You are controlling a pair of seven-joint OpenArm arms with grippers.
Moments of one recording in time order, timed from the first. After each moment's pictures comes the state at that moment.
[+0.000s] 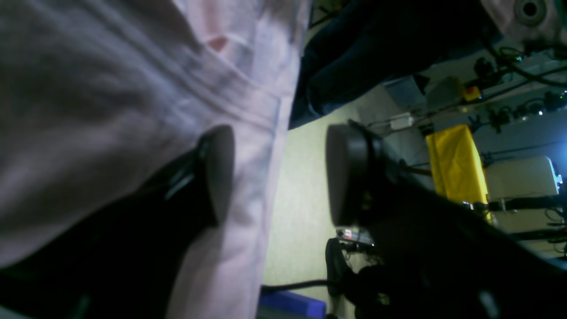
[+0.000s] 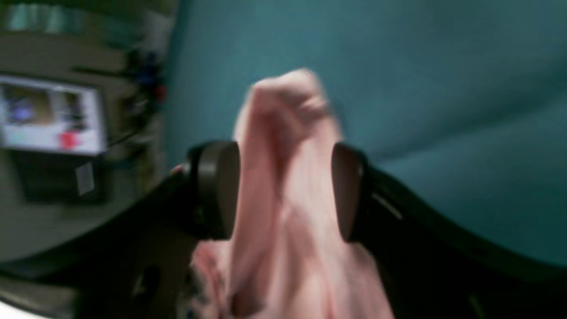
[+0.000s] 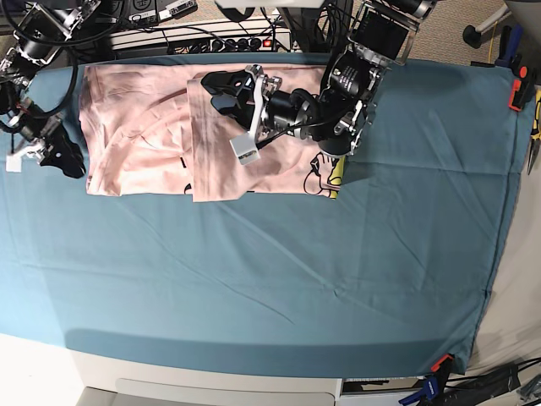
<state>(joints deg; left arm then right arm) -2.7 2.0 22.8 79.9 -61.2 -43.3 73.4 2.2 31.8 43.7 52.2 81.6 39.1 -77.8</state>
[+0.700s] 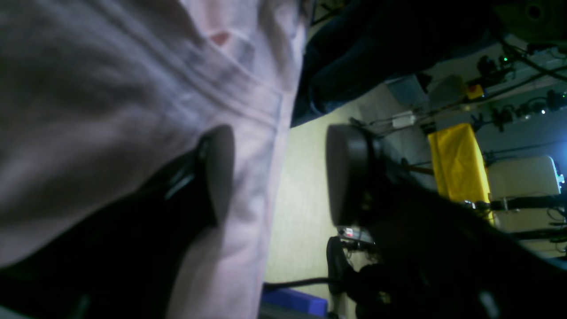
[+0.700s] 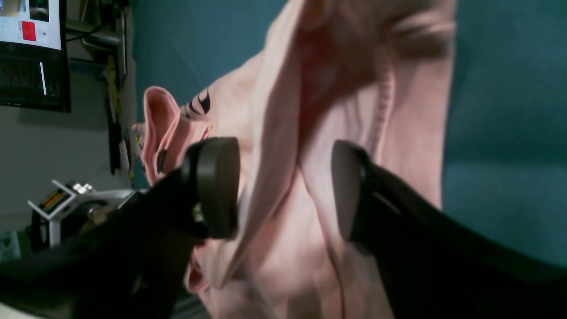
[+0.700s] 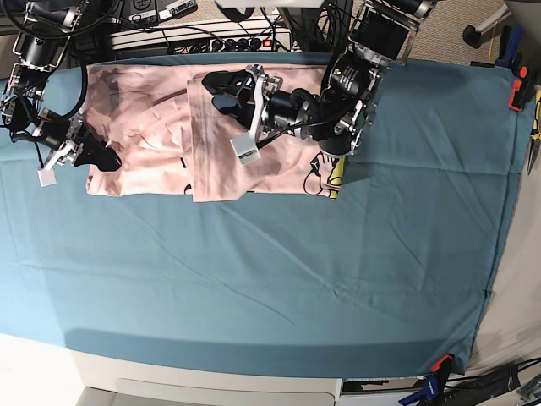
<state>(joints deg) -2.7 1.8 22.8 79.9 -60.7 -43.3 73.4 2.3 34.9 25.9 52.6 82.2 39.8 -76.9</state>
